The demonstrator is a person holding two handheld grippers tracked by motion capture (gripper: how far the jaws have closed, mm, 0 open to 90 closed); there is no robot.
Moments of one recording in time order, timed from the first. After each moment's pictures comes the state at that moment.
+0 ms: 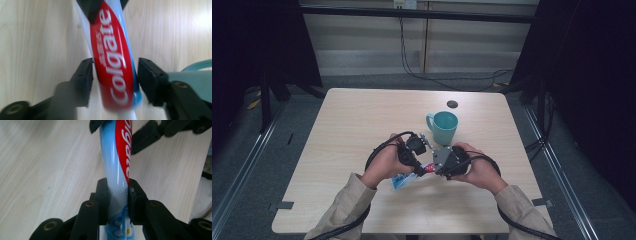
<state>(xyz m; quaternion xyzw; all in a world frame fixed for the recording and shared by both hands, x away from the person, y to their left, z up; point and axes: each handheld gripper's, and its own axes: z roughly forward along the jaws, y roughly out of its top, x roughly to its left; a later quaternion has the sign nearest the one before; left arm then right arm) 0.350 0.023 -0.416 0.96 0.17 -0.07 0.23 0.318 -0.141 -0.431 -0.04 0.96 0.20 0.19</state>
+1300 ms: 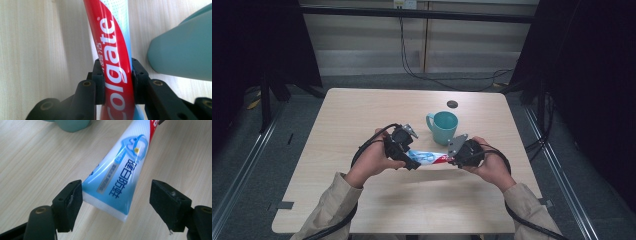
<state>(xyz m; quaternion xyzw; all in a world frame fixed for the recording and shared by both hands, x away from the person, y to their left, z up) 0.358 0.058 -0.405 0.94 0.22 0.00 0.28 0.335 -0.184 -0.430 0.07 0.96 0.19 0.18</state>
